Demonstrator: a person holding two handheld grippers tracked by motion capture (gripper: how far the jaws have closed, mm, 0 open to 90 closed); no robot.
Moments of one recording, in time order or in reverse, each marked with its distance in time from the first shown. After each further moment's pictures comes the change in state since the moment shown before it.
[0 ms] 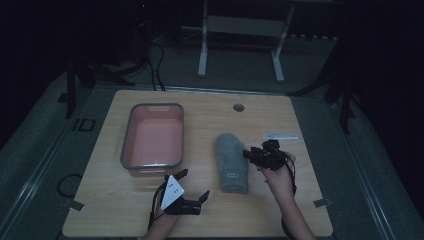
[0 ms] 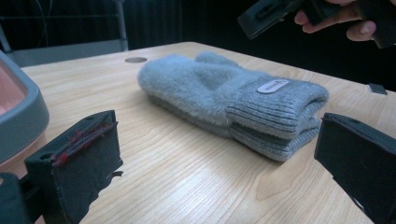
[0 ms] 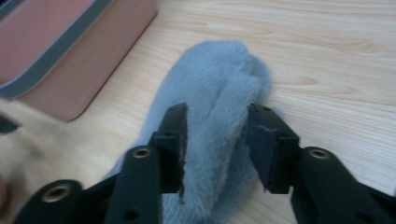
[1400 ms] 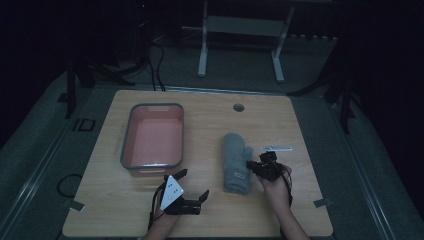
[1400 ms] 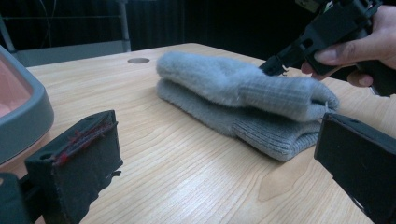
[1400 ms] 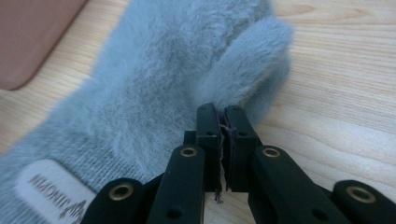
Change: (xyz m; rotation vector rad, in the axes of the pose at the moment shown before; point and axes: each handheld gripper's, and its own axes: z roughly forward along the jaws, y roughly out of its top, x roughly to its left) left arm 0.000 0.000 -0.001 -0.009 0.009 -0.006; right arm -0.013 -0.042 0.027 0.088 -0.069 0.052
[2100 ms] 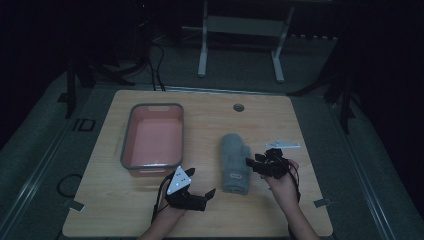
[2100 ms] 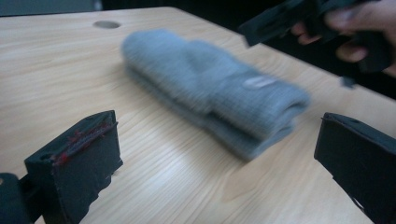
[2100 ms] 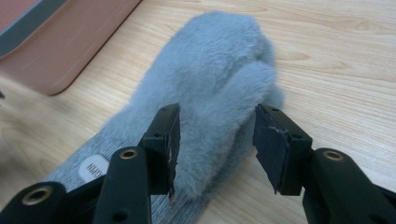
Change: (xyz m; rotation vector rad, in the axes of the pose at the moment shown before) left arm -0.002 0.035 0.016 0.164 -0.133 -0.106; right arm 0.005 0.015 -0.032 -0.073 0.045 -0.089
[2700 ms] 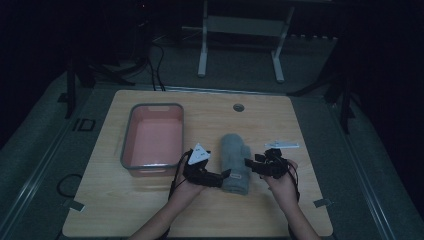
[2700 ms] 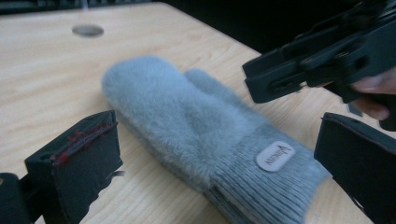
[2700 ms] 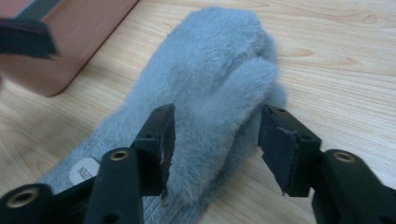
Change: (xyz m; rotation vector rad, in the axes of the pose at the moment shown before) left arm 0.015 0.046 0.061 0.103 -0.013 -0.060; right arm -0.005 -0.002 0.007 0.001 0.016 0.018
